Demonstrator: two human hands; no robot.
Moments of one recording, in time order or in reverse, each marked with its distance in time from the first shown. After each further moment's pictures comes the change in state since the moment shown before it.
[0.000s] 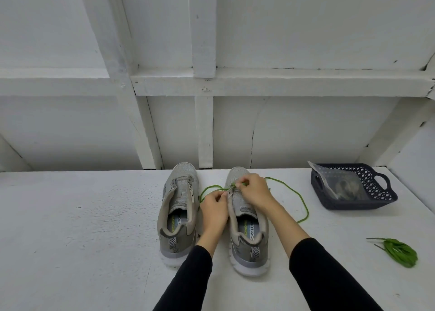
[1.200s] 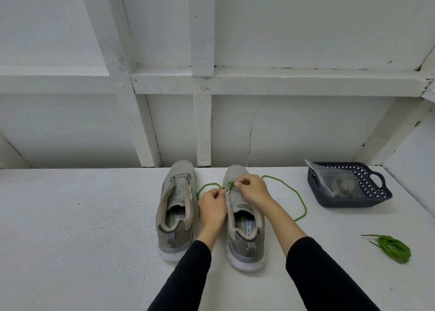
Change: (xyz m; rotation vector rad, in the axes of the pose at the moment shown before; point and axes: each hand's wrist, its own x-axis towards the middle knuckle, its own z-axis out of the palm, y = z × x) left_hand 0.001 -0.003 0.002 0.037 0.007 -0.019; right_hand -0.013 -0.001 -0.004 0.206 -0.025 0.081
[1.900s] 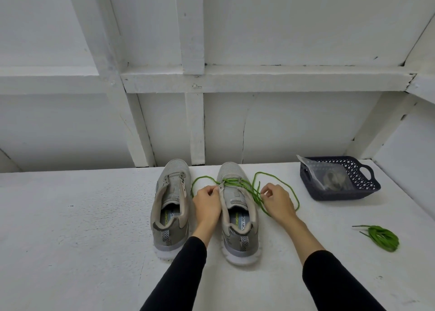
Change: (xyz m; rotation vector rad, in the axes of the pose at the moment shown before) left_hand -0.003 0.002 0.001 0.014 0.023 -0.015; right_hand -0.025 0.071 -0.044 -0.337 0.193 0.038
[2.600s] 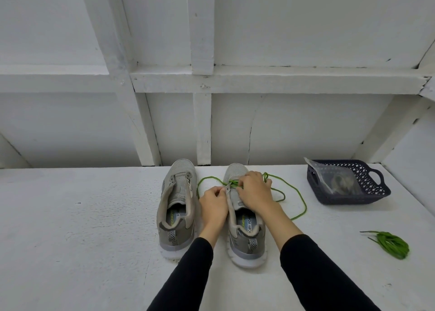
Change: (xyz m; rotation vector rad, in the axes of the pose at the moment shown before) left_hand 0.001 -0.002 0.001 0.012 -0.019 -0.007; right_hand 0.011 -0.082 0.024 -0.408 -0.128 -0.246
